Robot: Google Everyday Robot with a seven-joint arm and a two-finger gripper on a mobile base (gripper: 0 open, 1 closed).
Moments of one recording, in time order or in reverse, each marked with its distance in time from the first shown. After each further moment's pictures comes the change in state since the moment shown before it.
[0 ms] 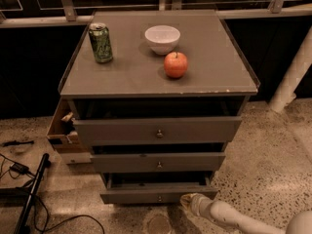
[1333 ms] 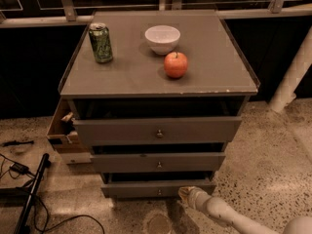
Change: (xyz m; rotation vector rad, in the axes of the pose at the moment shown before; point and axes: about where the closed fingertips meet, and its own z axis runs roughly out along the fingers) arm -0.004 -0.034 0.023 0.112 -0.012 -0.020
